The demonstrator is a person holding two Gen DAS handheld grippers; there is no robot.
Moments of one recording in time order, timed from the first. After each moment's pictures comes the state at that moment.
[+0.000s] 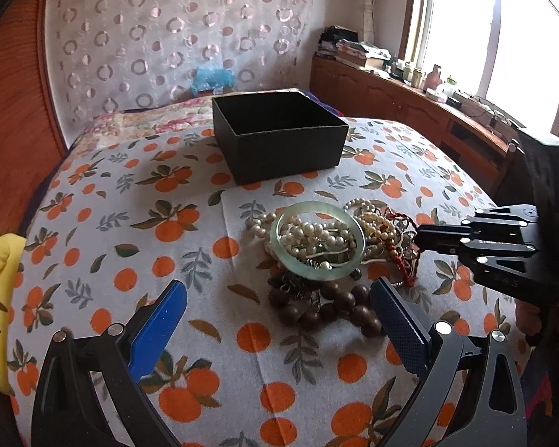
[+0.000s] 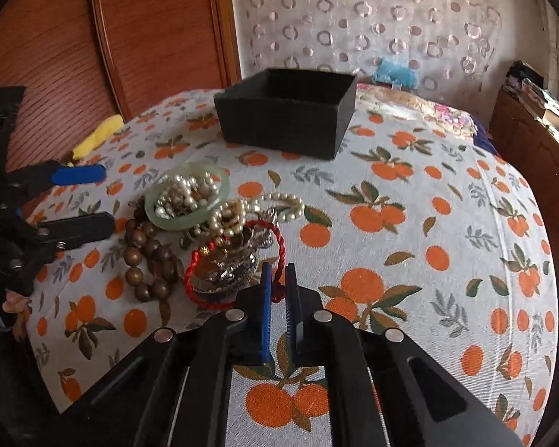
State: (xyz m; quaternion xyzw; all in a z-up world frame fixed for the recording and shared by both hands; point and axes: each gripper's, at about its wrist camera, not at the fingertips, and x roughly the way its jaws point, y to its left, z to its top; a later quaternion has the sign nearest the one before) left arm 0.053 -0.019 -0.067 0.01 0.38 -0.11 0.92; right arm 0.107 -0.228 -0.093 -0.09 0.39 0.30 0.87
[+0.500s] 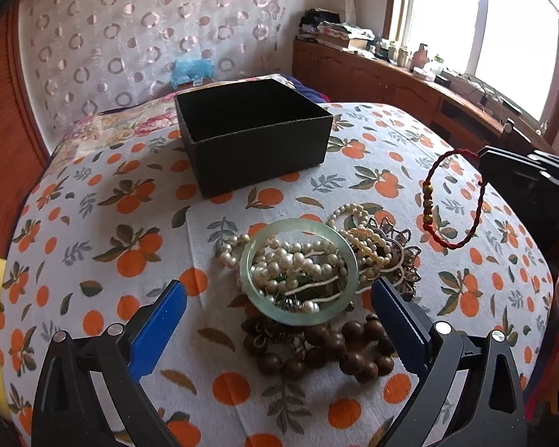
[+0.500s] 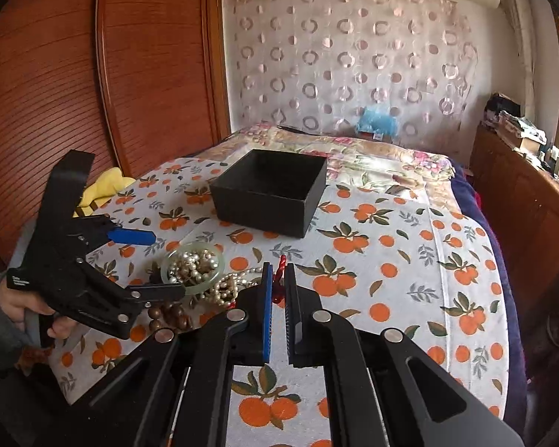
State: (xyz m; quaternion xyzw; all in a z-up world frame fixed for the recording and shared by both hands) left arm 0.089 -0.043 -0.075 0.04 0.41 -0.14 0.90; right arm 0.093 -0.255 -0.030 -0.07 0.31 0.28 0.91
